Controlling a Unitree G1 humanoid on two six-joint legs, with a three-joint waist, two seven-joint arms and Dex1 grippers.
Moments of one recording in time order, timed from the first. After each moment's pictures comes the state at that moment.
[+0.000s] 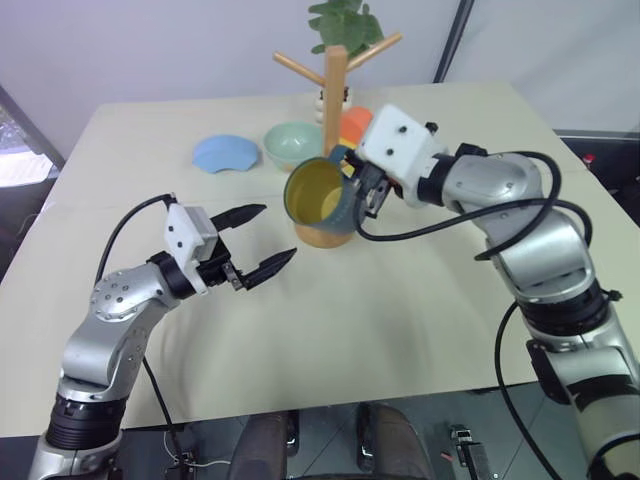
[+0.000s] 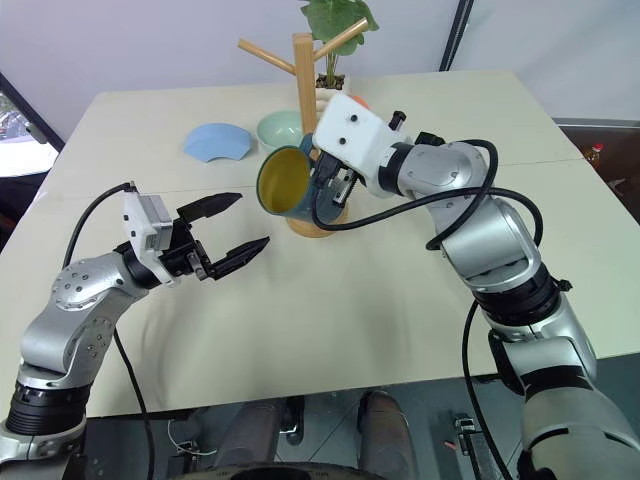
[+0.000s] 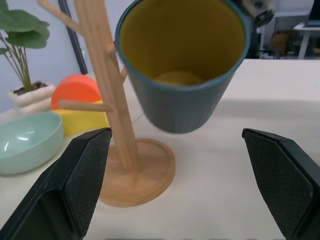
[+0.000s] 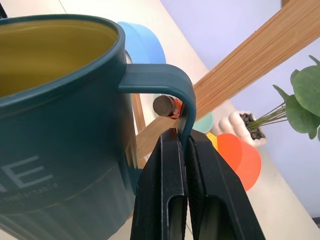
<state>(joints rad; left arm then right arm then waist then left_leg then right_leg) -0.20 0.57 0.10 -0.42 -0.53 0.30 -0.78 -0.90 -0.61 0.30 -0.38 0.01 0.84 0.66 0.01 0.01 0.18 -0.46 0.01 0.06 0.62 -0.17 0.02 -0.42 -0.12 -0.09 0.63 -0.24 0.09</state>
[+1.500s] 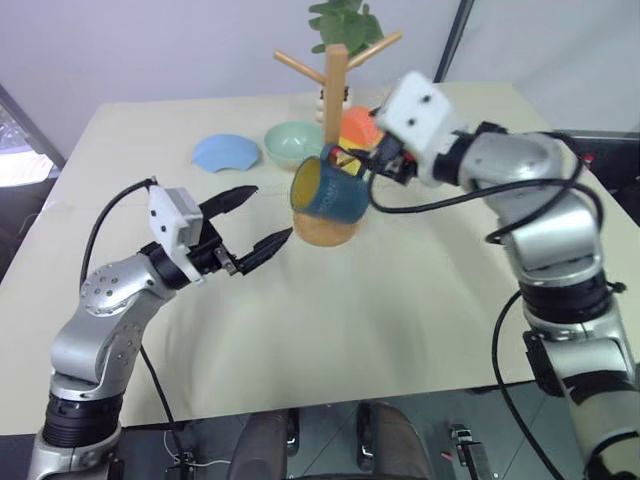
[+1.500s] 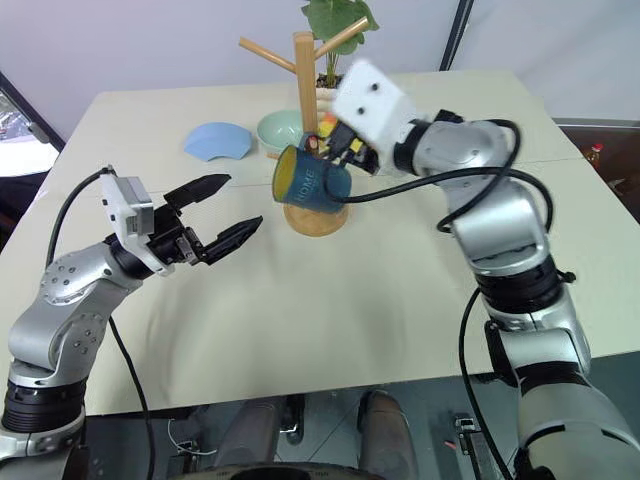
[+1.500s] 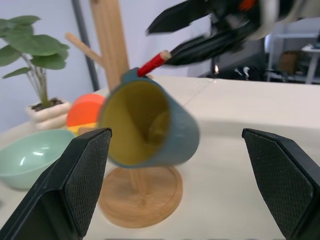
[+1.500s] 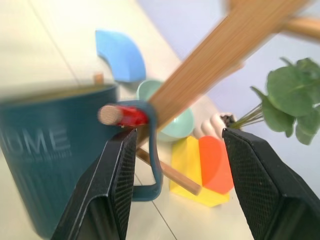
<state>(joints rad) -0.22 0.55 0.16 -0.44 -0.60 0.36 -0.68 -0.87 -0.59 0.09 -0.34 0.06 0.79 0.72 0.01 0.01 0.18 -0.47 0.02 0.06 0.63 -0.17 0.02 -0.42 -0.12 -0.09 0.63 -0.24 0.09</state>
